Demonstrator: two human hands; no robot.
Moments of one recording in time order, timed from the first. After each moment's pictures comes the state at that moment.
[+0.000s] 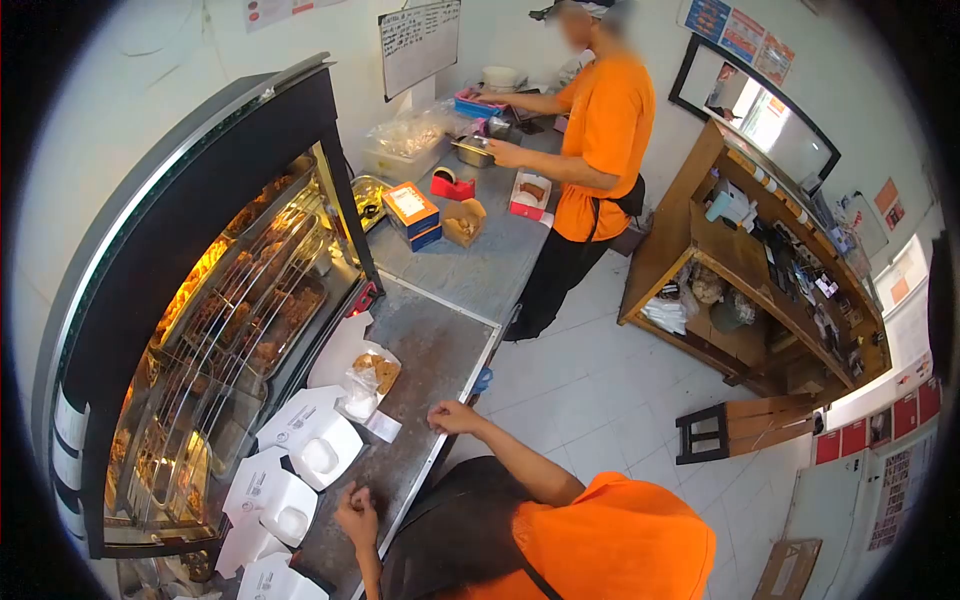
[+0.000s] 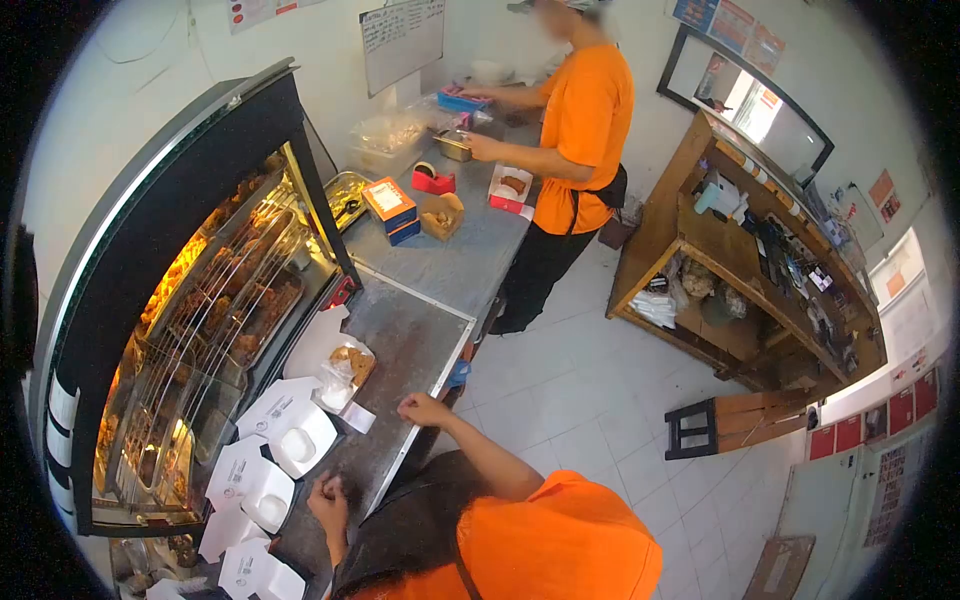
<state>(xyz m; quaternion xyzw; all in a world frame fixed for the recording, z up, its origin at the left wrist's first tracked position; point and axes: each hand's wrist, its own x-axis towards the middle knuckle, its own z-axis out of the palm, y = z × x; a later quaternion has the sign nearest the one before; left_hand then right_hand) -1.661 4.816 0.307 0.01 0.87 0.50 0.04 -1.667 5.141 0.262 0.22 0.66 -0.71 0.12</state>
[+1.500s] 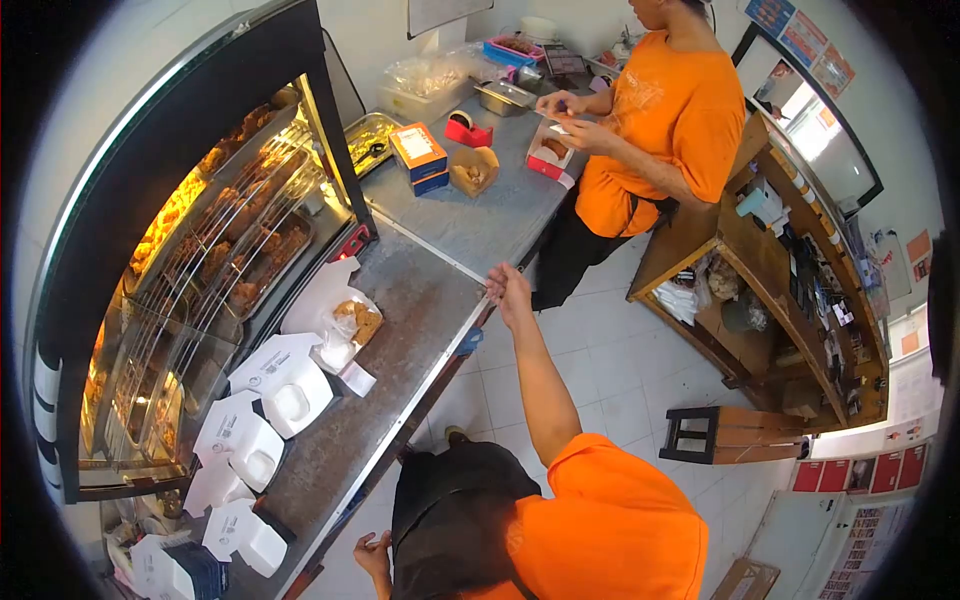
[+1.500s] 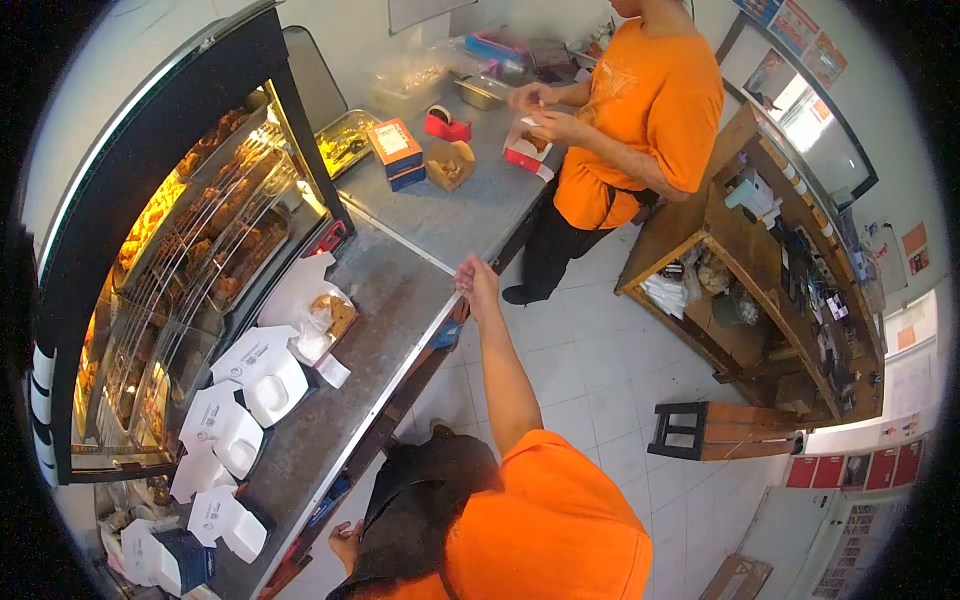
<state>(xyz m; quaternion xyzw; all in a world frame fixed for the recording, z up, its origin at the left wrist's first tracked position) -1.446 4.750 0.234 -0.25 0.85 0.44 0.15 -1.705 5.347 0.284 0.35 0.37 -0.83 -0.21</state>
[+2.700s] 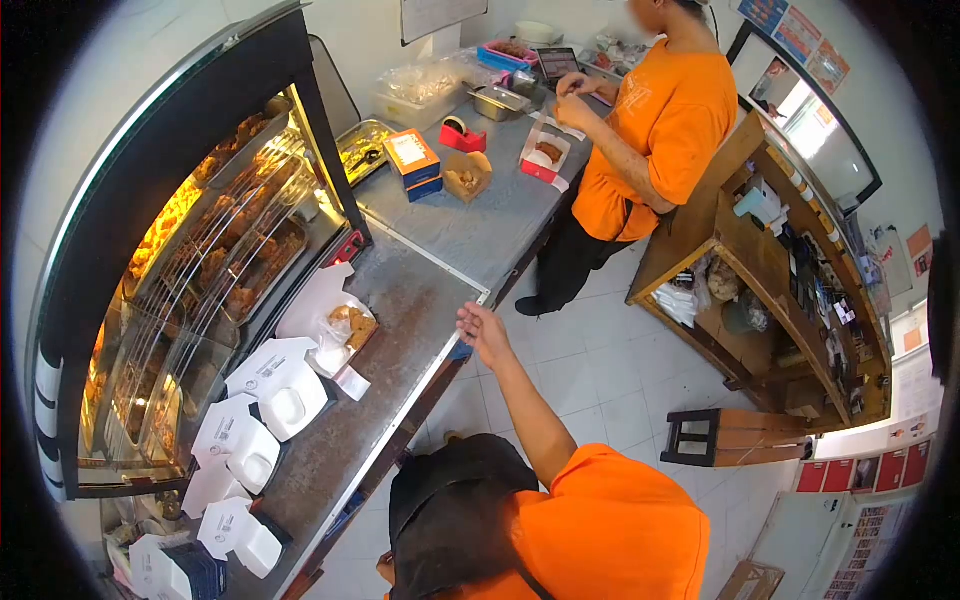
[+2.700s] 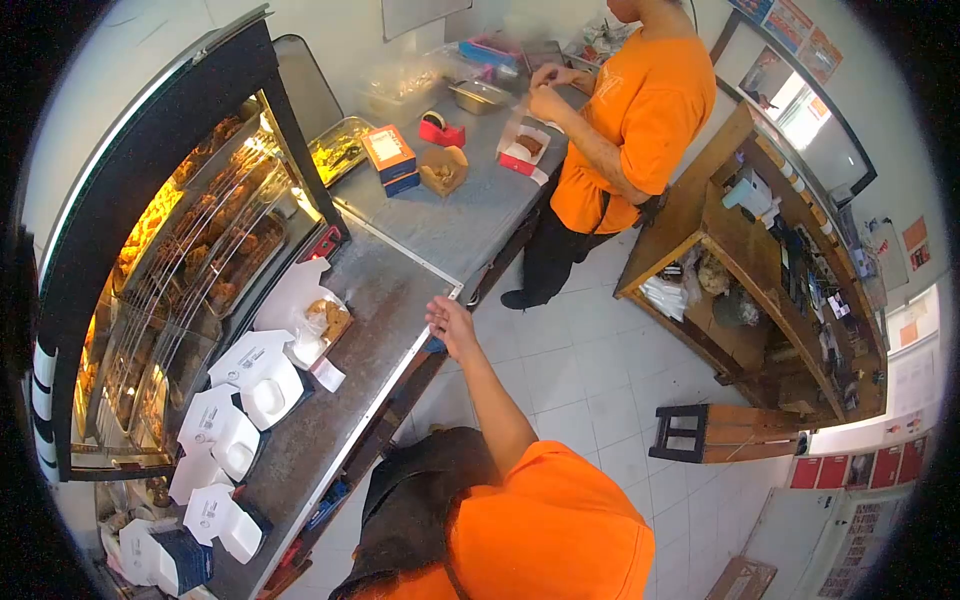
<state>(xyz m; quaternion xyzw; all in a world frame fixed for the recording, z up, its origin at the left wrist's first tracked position) -1.393 4.765 0.203 -0.31 0.85 0.39 0.15 -1.664 5.285 0.280 0.31 0.33 -0.88 -0.11</state>
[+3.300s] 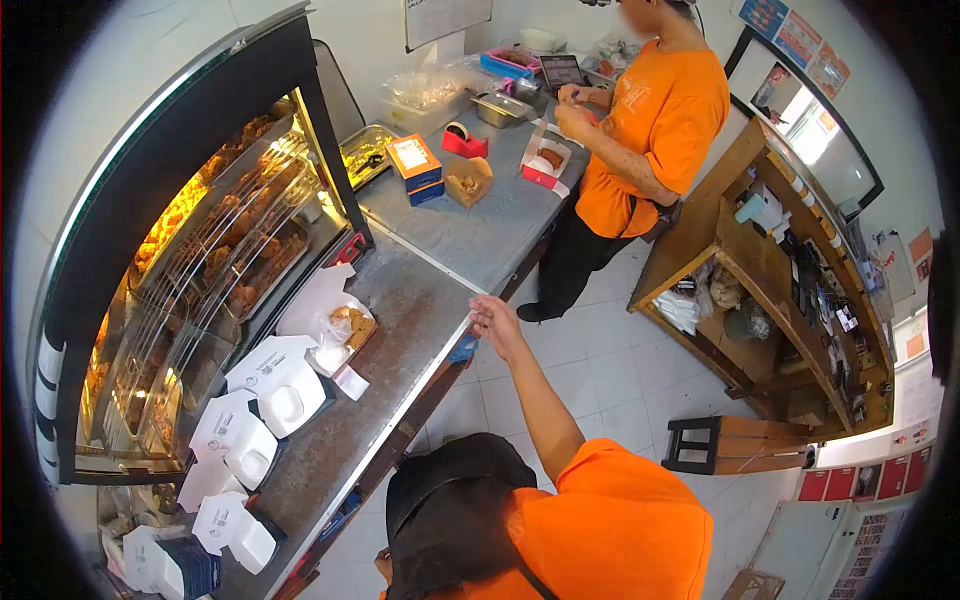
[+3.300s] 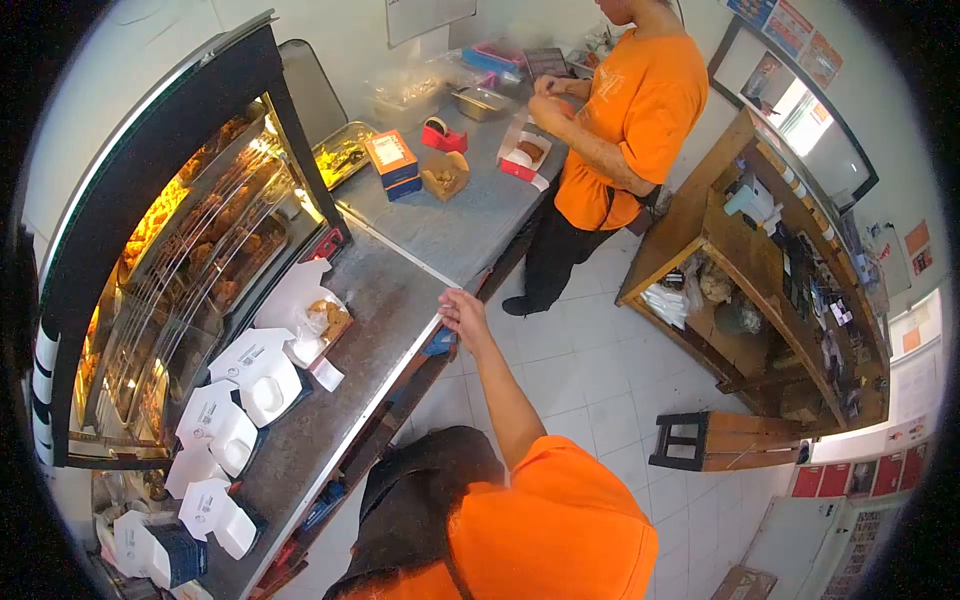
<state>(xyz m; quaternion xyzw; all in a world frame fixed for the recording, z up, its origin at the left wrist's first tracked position) -1.392 4.779 0.195 -0.30 0.85 0.40 0.16 -1.656 5.318 0.297 0.29 0.42 -0.86 -0.11</state>
